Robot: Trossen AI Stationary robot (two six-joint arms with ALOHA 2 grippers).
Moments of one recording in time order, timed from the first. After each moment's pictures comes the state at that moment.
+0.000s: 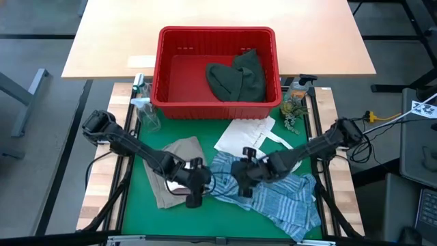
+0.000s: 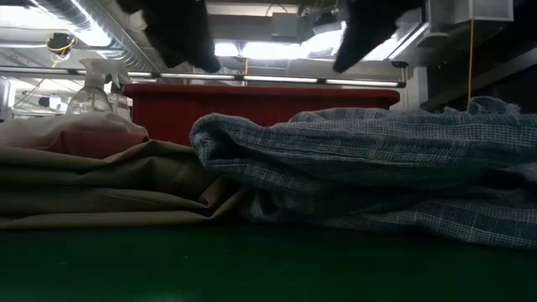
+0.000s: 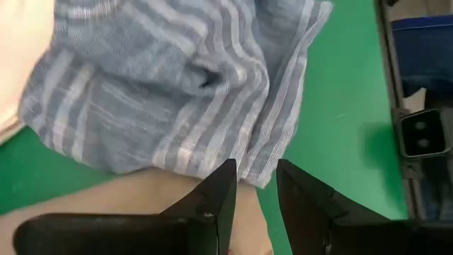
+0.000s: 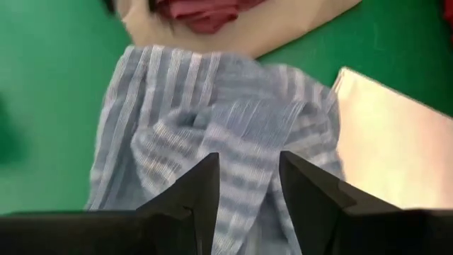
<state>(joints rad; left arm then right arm) -0.45 1.67 1.17 -0.41 -0.19 -0.51 0.35 1.73 1.43 -0.78 0.29 0.44</state>
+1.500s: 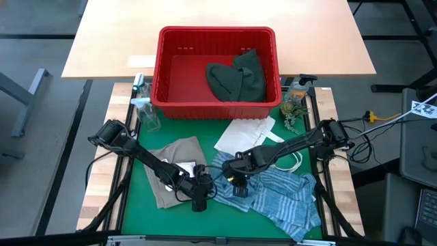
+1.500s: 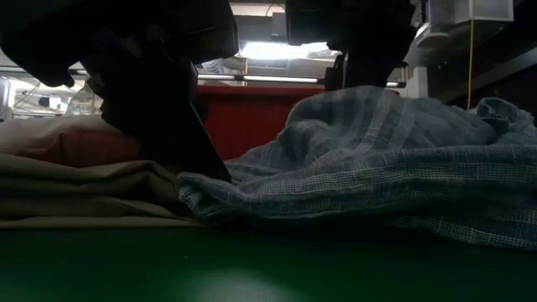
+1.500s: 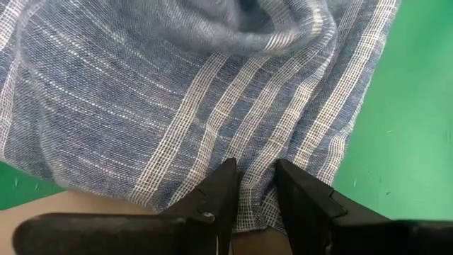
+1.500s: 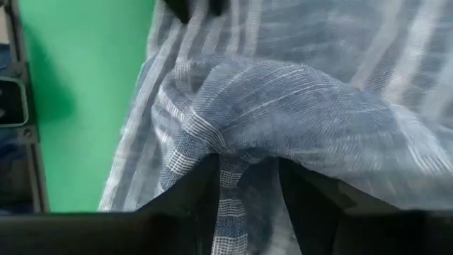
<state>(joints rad) -0.49 1.87 1.00 -0.03 -0.33 -0.51 0.24 1.88 1.43 -0.74 -0.13 0.41</state>
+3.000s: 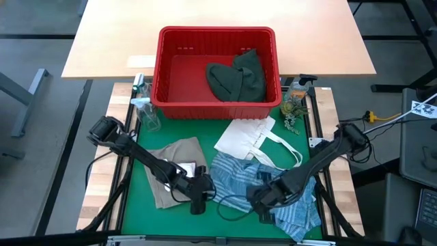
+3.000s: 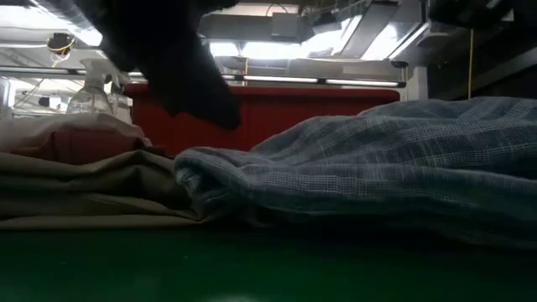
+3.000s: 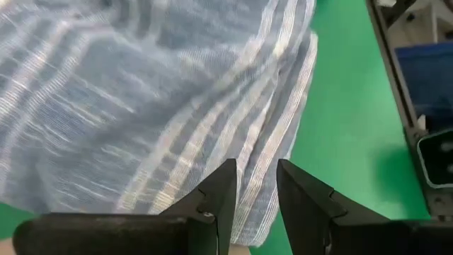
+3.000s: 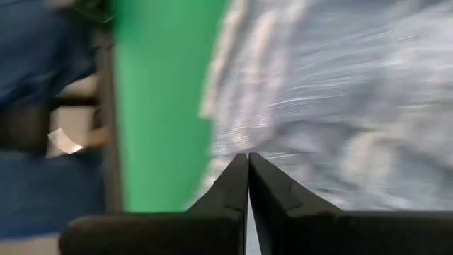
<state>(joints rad) -0.50 1.78 1.03 -0.03 -0.27 -0.51 0.56 1.73 1.43 -0.92 0.01 0.65</state>
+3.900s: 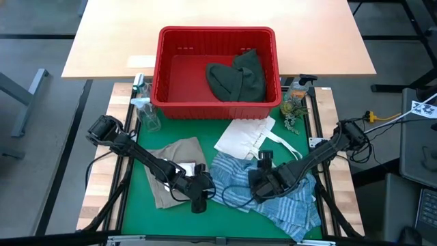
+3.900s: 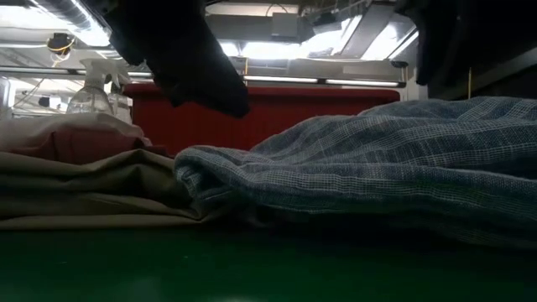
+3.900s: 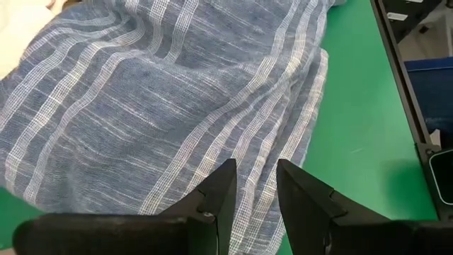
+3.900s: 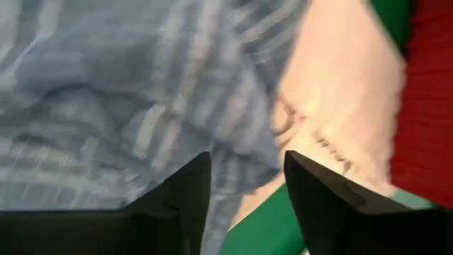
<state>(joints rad) -0.50 1.77 1.03 -0.03 -0.33 -0.51 0.50 1.73 1.43 -1.21 0.40 0.42</state>
